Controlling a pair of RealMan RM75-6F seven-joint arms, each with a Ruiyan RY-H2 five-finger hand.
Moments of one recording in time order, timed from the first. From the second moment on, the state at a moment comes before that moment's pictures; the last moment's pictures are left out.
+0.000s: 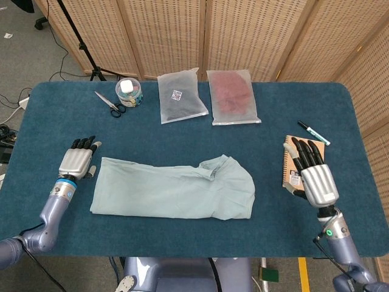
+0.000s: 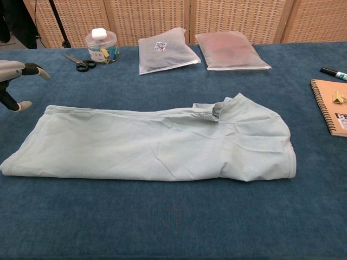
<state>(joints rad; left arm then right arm) -0.67 -1.42 -0.12 -1.33 0.86 0.90 0.38 0.35 -1.37 0.06 -1.32 -1.57 1.56 0.06</state>
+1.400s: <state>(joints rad) -0.64 -1.66 -0.16 -1.02 0.99 0.88 0.24 0.24 -1.35 0.04 -1.33 -1.67 1.63 0.14</state>
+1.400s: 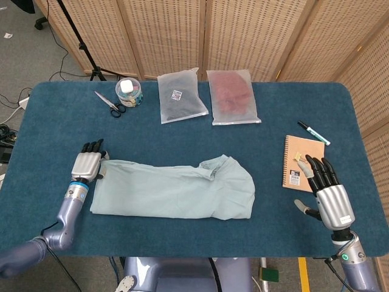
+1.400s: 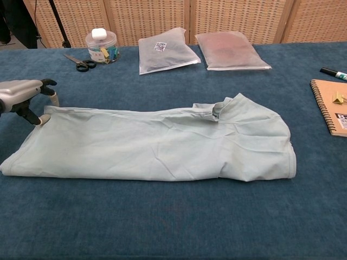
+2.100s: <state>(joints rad) -0.63 -1.68 -0.18 -0.98 1.01 0.90 0.26 0.23 -1.35 0.06 -1.33 -1.68 1.63 0.15</state>
